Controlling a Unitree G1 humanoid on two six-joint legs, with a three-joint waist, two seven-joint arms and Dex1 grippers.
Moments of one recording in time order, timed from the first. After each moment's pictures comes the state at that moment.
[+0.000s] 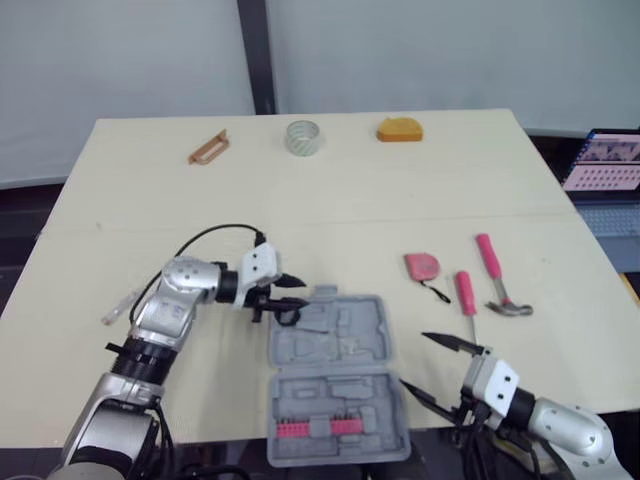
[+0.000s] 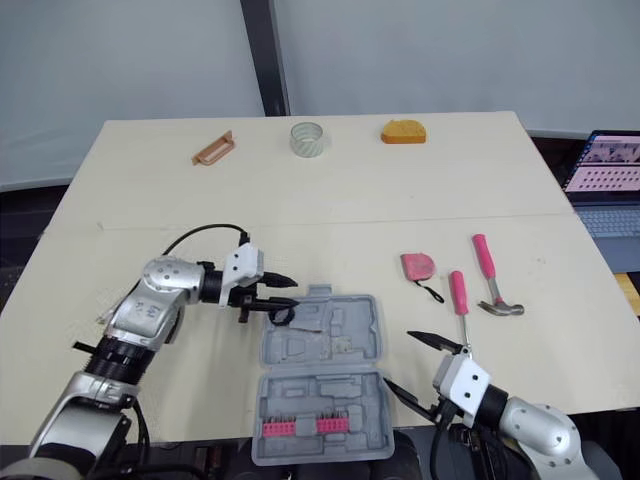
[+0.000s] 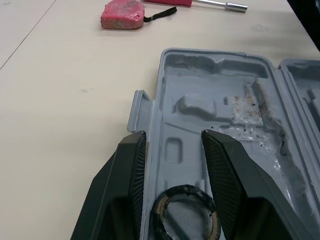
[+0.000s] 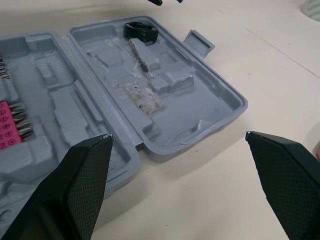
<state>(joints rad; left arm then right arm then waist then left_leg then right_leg) -0.53 0.53 -0.18 0.25 -0.11 0.13 -1.13 0.40 -0.62 -0.05 -0.32 0.19 -0.23 0.82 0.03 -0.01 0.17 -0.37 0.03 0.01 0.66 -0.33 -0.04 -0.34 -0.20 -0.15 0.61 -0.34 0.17</state>
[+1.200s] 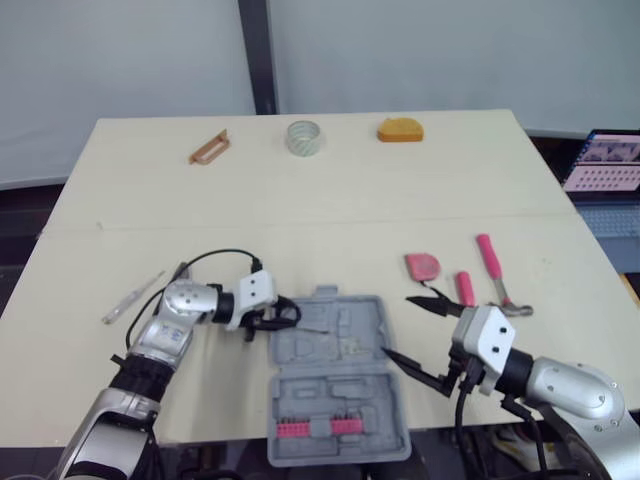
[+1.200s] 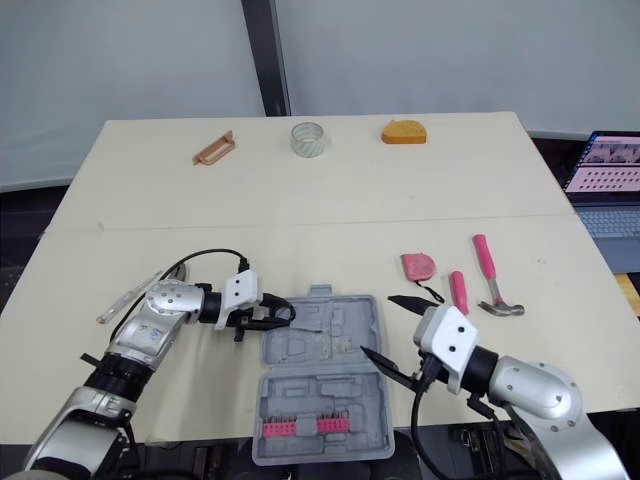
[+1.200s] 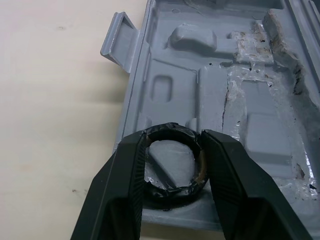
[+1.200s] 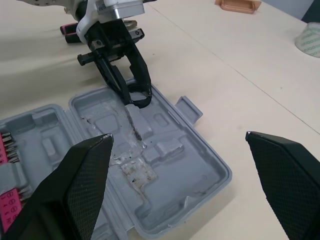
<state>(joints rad) -0.46 0.53 -0.22 0.33 -0.03 0.01 -1.09 0.22 -0.68 -0.08 -0.75 0.33 0.36 0.75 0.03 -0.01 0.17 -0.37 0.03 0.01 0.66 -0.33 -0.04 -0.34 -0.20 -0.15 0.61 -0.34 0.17</state>
